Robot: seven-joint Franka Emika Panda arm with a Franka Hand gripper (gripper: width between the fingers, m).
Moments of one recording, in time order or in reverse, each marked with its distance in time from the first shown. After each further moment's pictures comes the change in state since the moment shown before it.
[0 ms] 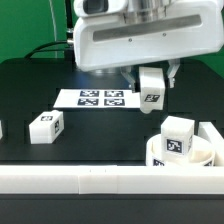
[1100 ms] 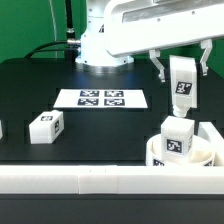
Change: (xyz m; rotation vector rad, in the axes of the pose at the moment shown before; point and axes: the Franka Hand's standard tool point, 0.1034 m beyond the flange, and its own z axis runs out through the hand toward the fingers) arm 0.003 -0.043 -0.009 0.023 0.322 0.105
